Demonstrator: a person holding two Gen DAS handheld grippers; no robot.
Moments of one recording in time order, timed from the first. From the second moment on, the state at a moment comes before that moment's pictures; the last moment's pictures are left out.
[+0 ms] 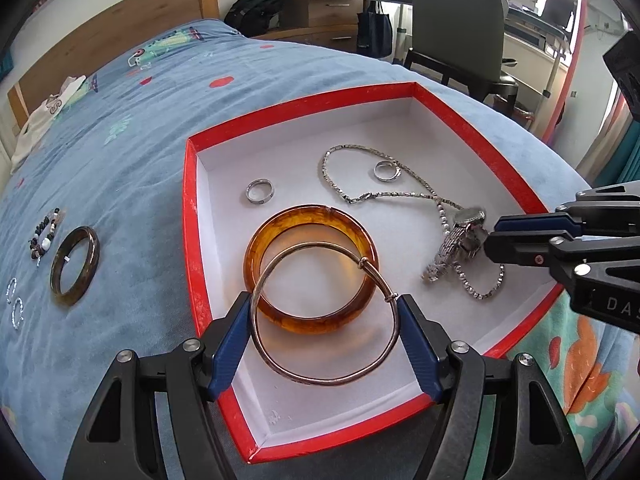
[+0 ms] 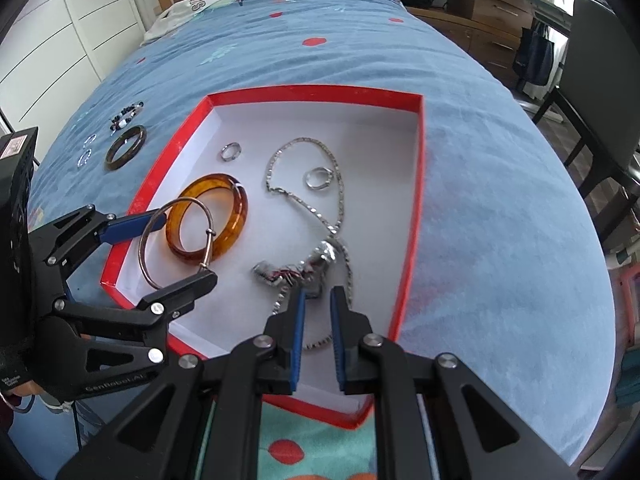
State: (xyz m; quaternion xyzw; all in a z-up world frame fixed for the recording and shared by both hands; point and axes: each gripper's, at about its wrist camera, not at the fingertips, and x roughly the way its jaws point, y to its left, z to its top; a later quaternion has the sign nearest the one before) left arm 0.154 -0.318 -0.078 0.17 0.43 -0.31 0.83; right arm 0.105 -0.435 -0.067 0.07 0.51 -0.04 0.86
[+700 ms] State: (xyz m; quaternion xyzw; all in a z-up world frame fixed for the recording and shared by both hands) left arm 0.132 -0.287 -0.035 0.14 0.41 -0.31 0.85; right arm 0.059 -0.423 -0.011 0.08 0.47 -0.06 0.88
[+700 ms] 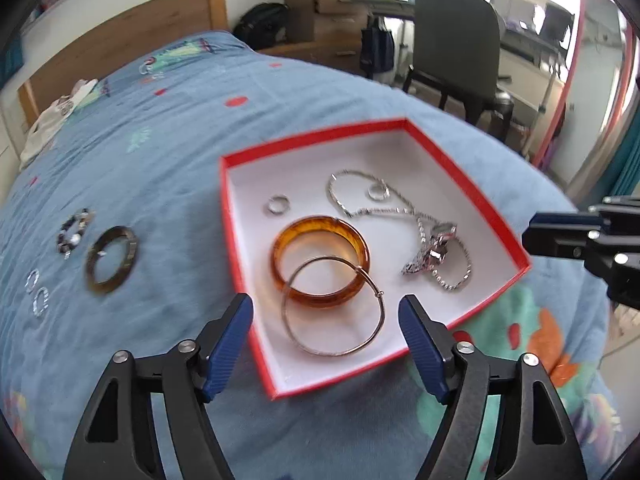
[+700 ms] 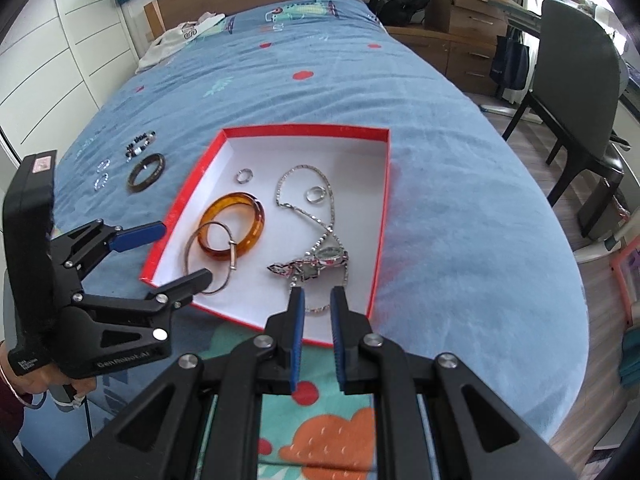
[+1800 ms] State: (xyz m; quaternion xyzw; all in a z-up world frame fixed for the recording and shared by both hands) left arm 0.094 0.012 0.031 0.01 0.36 -0.06 0.93; right arm 0.068 -0.230 0.073 0.05 0.40 0.02 0.92
